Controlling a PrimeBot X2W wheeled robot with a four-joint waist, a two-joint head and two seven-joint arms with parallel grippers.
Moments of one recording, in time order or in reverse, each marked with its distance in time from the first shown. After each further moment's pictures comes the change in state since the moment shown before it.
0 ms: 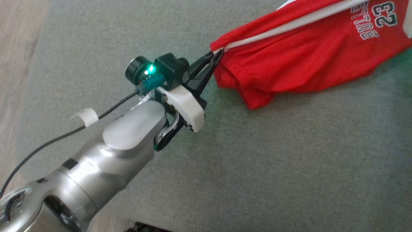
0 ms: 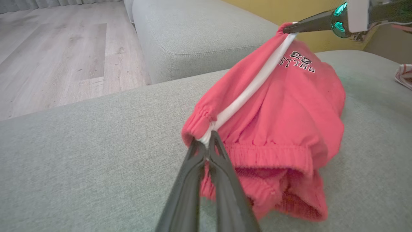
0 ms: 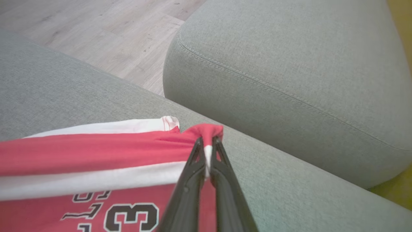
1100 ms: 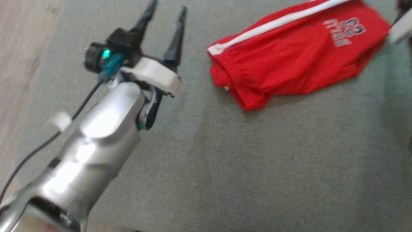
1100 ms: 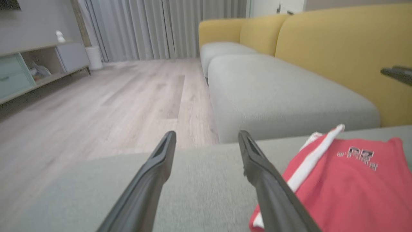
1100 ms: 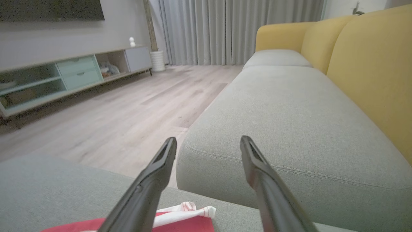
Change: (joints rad) left arm 0.023 -0.019 0.281 0.050 0.072 0.165 -0.073; right arm 0.031 0.108 -0.092 0.189 0.064 0.000 -0.608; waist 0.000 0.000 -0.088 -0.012
